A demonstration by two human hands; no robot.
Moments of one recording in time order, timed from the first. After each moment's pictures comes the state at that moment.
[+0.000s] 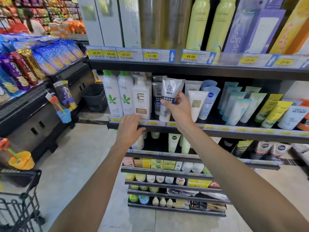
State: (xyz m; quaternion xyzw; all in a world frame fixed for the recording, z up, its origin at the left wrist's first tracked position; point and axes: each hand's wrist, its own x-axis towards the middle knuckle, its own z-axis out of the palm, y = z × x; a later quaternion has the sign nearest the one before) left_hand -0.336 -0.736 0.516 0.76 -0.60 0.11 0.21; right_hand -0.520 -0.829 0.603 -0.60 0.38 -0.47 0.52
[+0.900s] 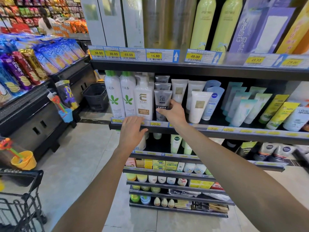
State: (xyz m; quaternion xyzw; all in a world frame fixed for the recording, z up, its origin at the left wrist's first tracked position) left_hand -0.338 -0.738 0.509 0.77 -0.58 0.10 0.23; right_hand -0.491 -0.856 0.568 -0.68 0.44 -0.38 0.45
